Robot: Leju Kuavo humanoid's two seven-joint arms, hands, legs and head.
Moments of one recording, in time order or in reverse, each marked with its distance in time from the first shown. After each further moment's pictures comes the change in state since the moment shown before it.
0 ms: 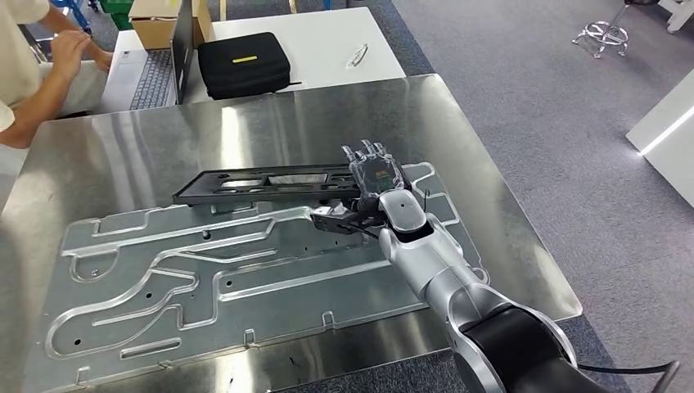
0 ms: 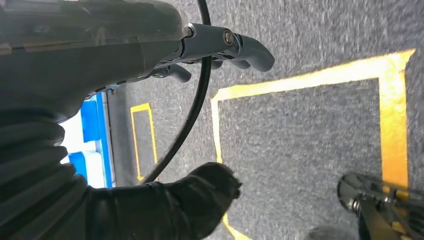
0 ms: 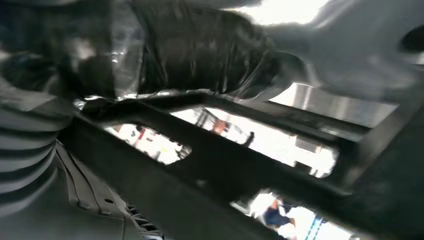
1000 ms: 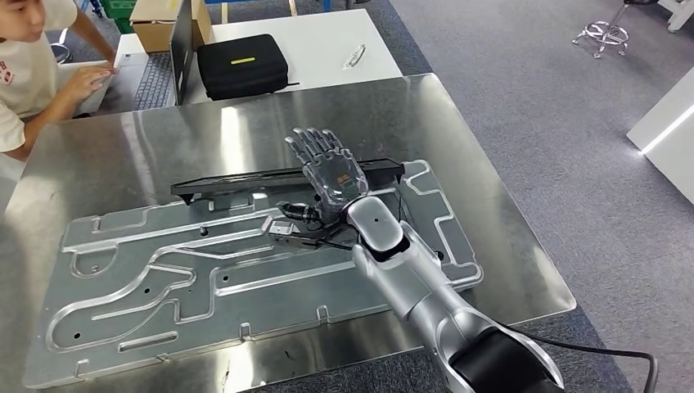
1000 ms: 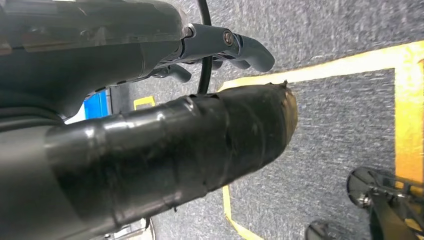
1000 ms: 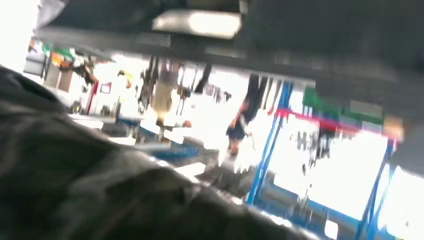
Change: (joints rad) left arm 0.000 -0.007 0.004 0.000 0.014 0.021 0.006; right arm 0.113 0.051 0.146 -0.294 0.009 -0.119 -0.086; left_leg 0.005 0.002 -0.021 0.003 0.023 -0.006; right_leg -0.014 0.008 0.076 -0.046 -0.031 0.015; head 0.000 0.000
